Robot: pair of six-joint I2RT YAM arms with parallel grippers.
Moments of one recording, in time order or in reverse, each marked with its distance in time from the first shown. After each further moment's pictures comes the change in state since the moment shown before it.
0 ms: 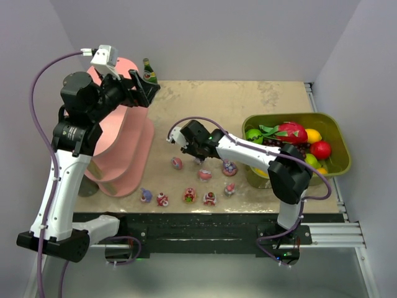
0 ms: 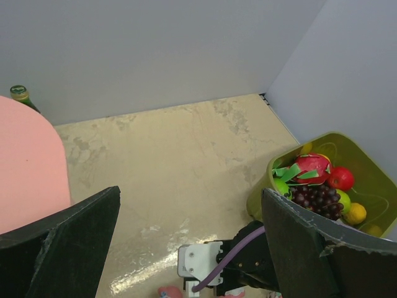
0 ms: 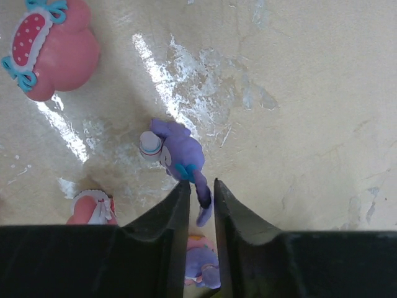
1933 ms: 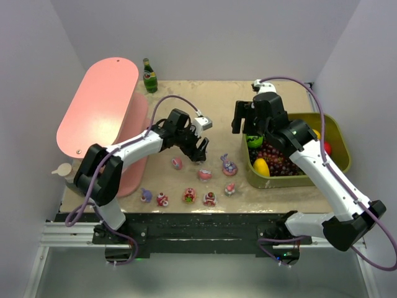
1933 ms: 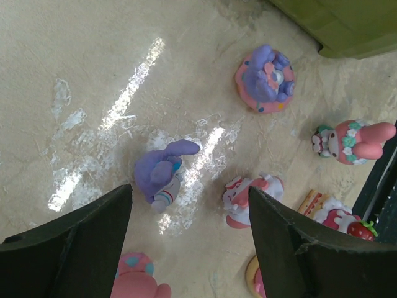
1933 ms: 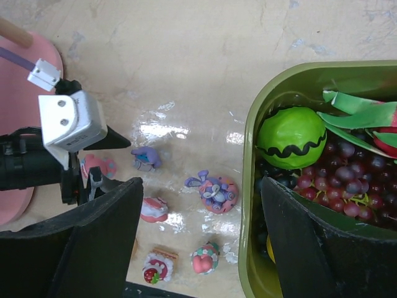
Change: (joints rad) left arm -0.367 0.558 -0.389 0.166 0.166 0.410; right arm -0.315 -0.607 0.003 -0.242 0.061 0.825
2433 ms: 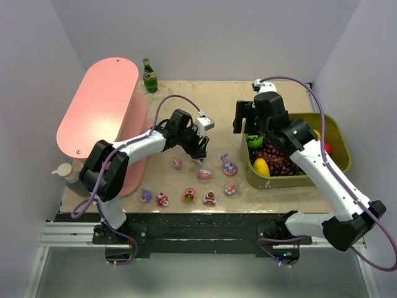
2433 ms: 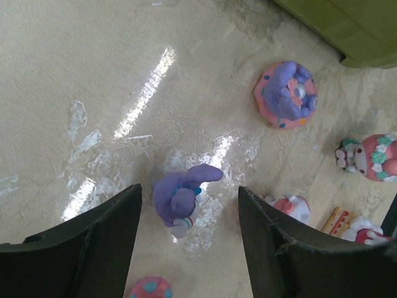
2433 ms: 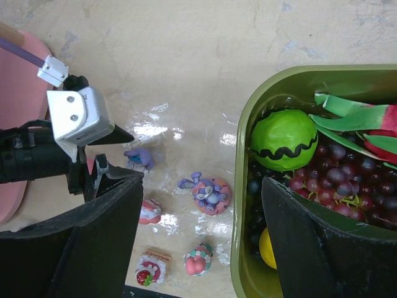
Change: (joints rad) left arm 0.001 0.060 0.005 0.087 -0.017 0.026; right arm -0.013 0.000 0.000 -0.001 0.004 -0.027
